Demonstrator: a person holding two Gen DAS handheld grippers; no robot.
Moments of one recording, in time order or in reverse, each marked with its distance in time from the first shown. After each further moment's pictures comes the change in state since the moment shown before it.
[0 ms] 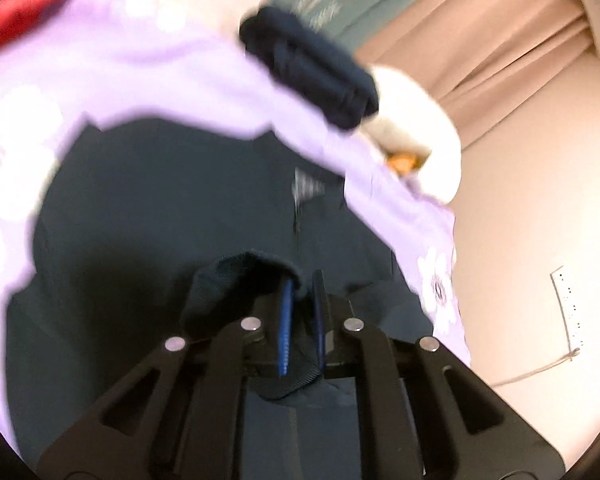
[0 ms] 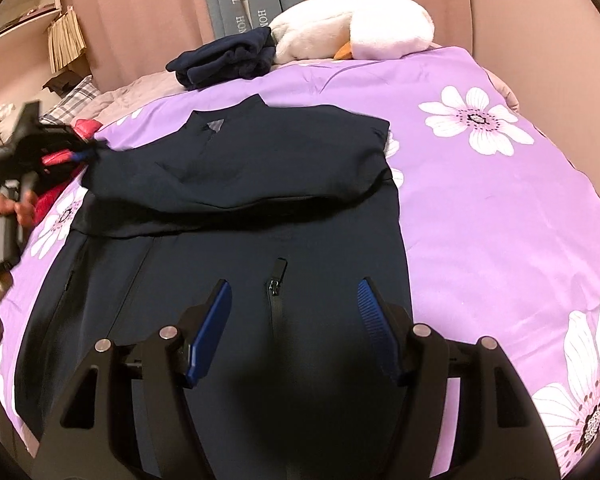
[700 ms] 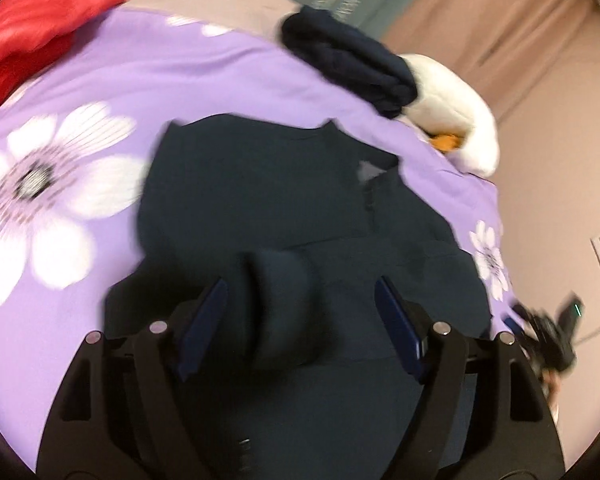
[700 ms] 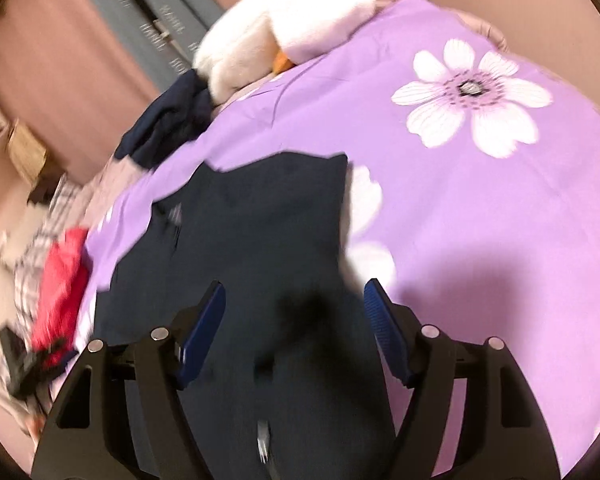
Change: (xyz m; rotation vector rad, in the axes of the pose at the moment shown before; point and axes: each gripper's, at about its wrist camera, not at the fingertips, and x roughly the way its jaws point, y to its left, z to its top) left arm -0.020 0.042 -0.012 0.119 0.066 0.138; right arm 0.105 -0.099 0.129 0.411 0.040 0.115
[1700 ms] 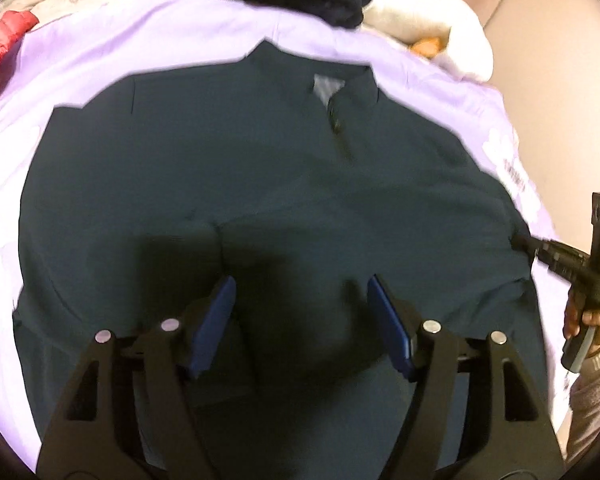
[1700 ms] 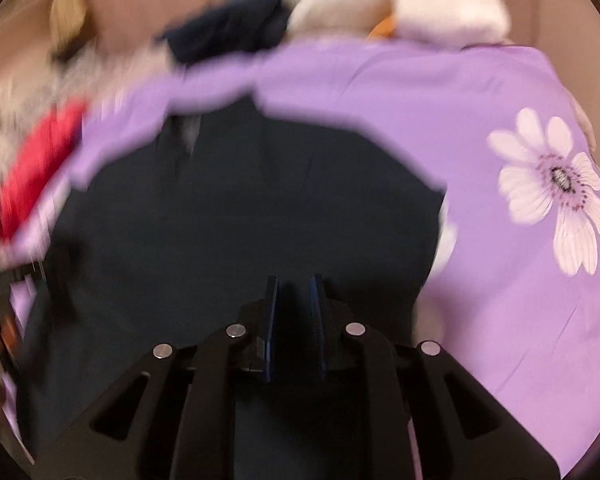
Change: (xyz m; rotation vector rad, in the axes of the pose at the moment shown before) left arm 0.086 -0.046 -0.039 0.229 0.179 0.091; right arm 0.047 0.047 -0.047 -0.574 0.243 -0.118
